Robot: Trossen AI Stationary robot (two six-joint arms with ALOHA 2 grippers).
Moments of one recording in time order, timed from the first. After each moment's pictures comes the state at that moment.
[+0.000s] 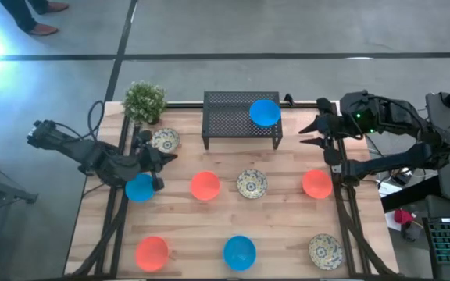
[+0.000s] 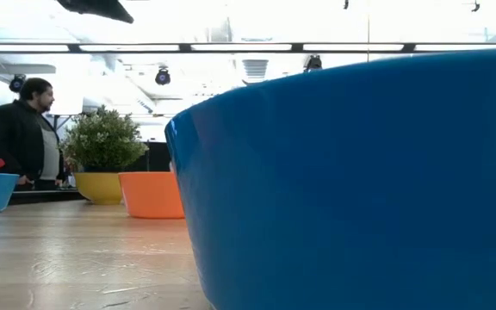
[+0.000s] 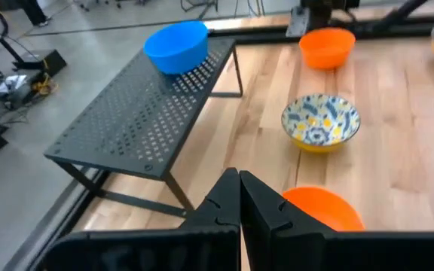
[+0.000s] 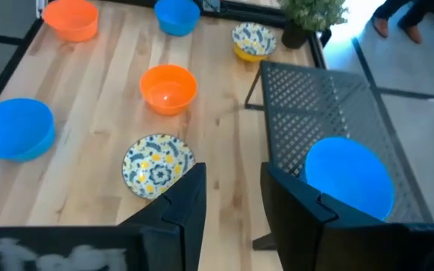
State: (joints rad) left arm -0.41 0.82 0.91 -0.67 -0.73 -0.23; right arm -0.15 0.97 1.43 -1.13 -0.06 -0.20
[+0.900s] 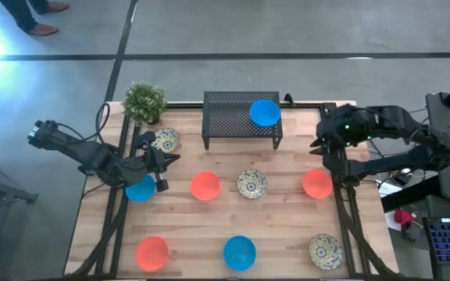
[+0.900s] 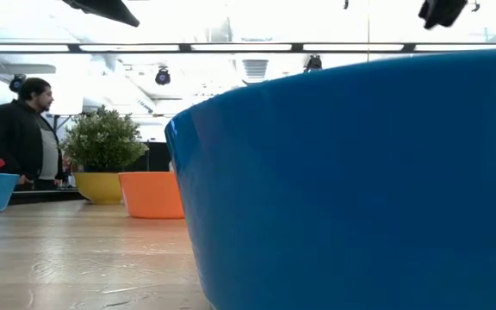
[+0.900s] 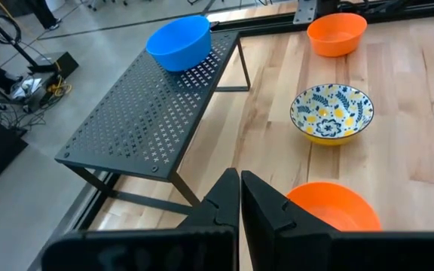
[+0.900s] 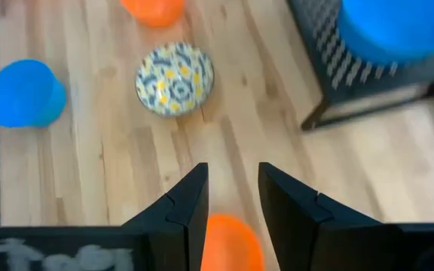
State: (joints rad) left arm -0.41 0.88 0.93 -0.67 -0.76 -0.21; right arm -0.15 0.93 1.31 -1.35 -0.06 0.18
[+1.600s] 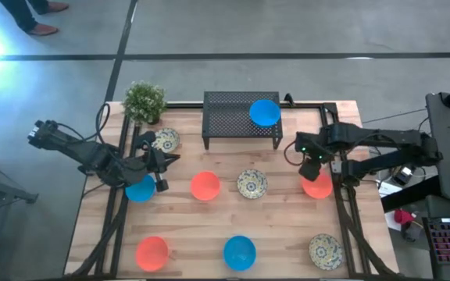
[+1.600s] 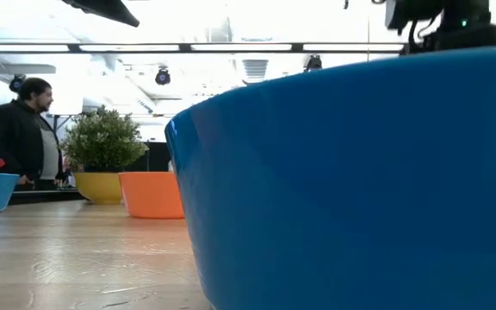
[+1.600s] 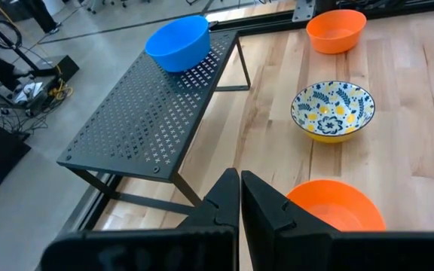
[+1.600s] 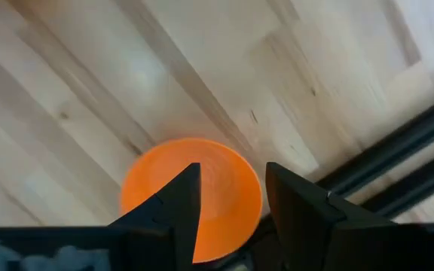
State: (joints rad) left arm -0.41 0.88 0.93 -0.67 -0.76 -0.18; right arm -0.16 1.11 0.94 -1.35 0.05 0.50
